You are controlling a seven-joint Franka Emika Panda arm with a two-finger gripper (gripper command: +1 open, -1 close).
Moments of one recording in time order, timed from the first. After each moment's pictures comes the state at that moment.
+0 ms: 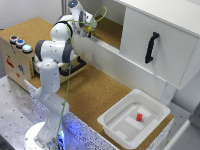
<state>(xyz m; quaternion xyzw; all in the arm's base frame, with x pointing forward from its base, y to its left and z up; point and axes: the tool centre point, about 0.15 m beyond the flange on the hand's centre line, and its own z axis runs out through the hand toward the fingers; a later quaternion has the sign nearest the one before) 0.644 0.296 0.479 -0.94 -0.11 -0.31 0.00</state>
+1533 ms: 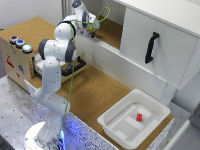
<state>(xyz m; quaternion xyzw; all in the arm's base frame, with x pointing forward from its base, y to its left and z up) 0.660 0.284 0.477 -0.94 -0.12 -0.31 -0.01</state>
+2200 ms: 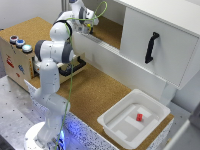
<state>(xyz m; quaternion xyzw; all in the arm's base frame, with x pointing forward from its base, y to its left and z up) 0.588 0.271 0.499 -0.95 -0.16 -0.27 -0.03</state>
